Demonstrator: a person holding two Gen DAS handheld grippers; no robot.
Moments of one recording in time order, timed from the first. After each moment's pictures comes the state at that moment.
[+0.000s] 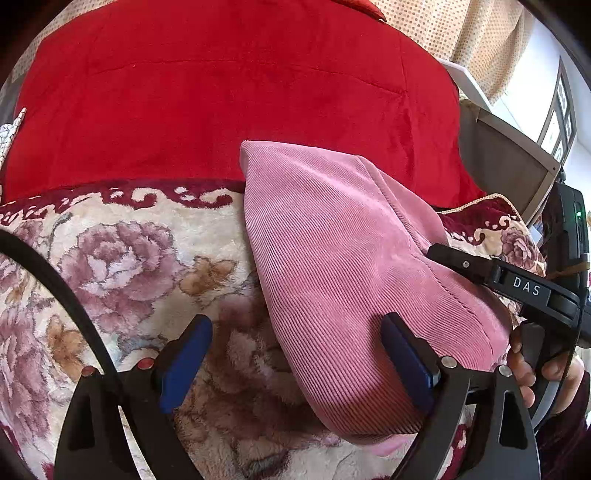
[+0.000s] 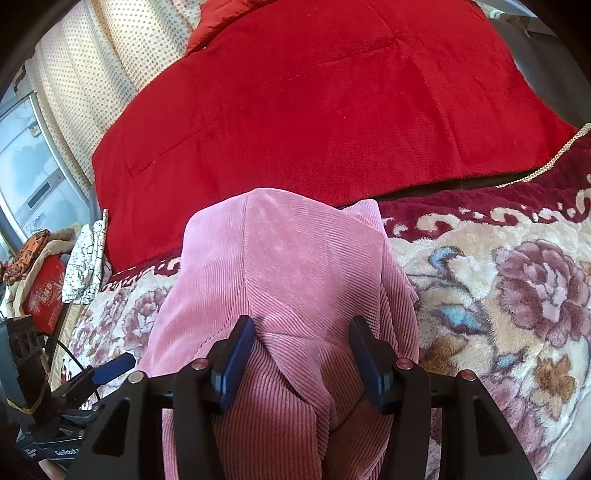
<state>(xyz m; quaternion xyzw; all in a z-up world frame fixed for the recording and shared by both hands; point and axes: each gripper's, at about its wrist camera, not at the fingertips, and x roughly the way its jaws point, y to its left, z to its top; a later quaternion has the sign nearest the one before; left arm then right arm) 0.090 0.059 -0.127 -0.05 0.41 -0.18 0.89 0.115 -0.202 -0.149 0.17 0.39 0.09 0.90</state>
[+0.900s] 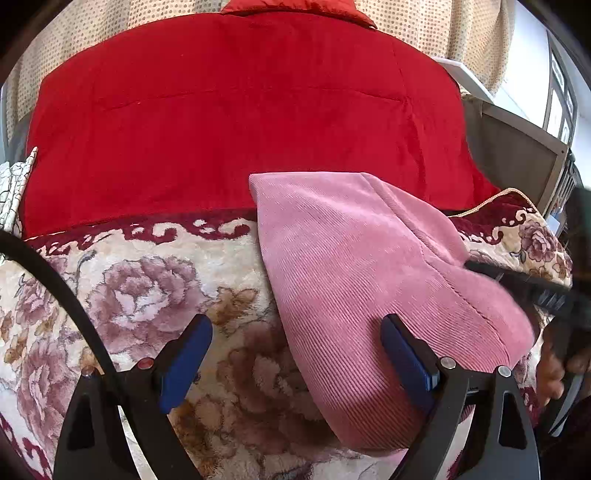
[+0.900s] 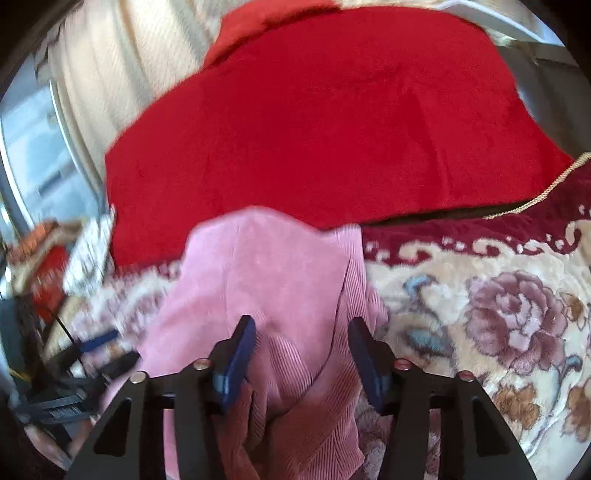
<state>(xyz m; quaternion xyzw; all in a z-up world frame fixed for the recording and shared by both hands) 0.082 0.054 -0.119 0.00 0.38 -0.14 0.91 0.100 -0.218 -0.148 0.12 0.37 0.10 0.91</state>
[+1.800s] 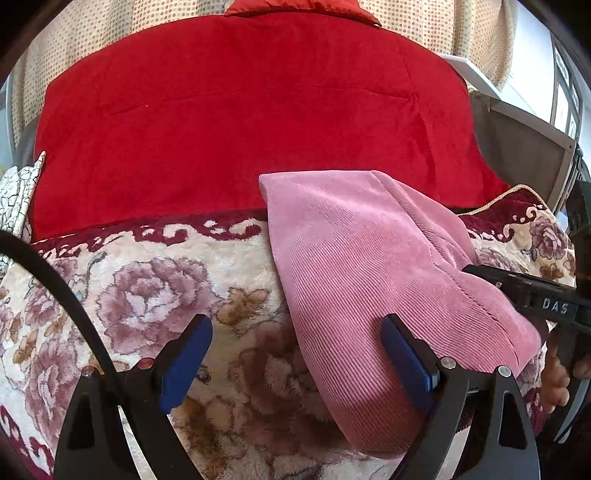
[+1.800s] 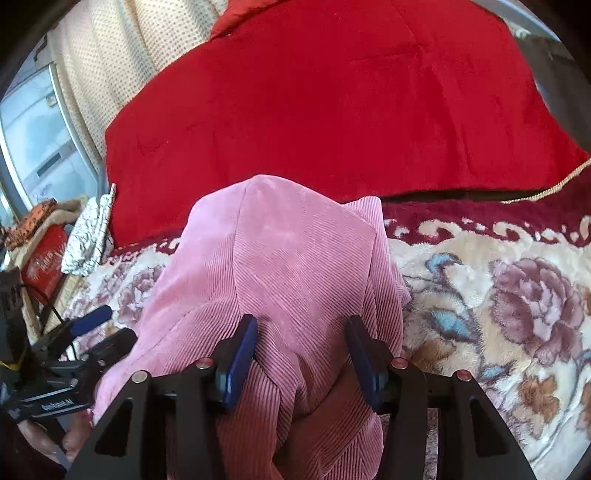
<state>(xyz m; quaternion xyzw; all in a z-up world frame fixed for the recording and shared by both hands) 0.082 0.053 -0.121 0.01 0.37 -0.13 0.92 0.105 -0.203 -0.157 0.12 0.39 0.11 0.90</state>
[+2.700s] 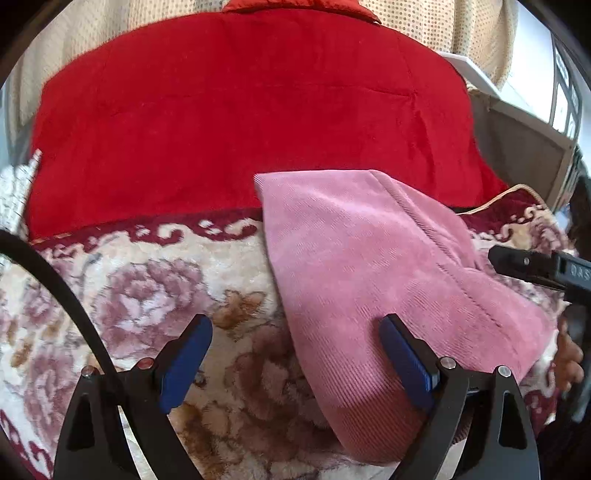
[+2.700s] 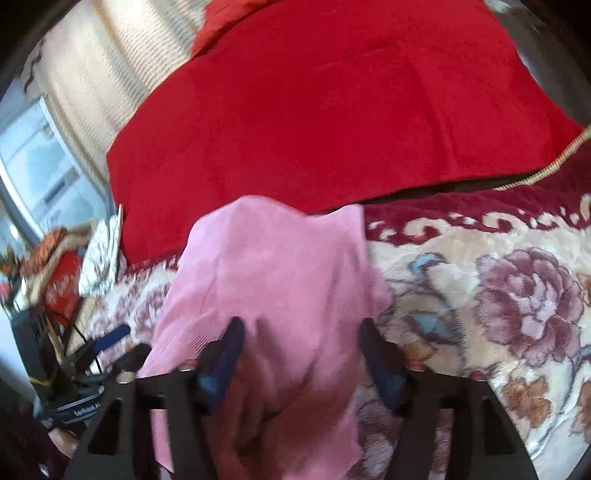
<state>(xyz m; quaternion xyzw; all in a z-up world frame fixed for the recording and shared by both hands) 0.090 0.057 -0.123 0.00 0.39 -0.15 0.91 0.107 -0.249 -0.149 0.19 0.39 0.12 0.89</state>
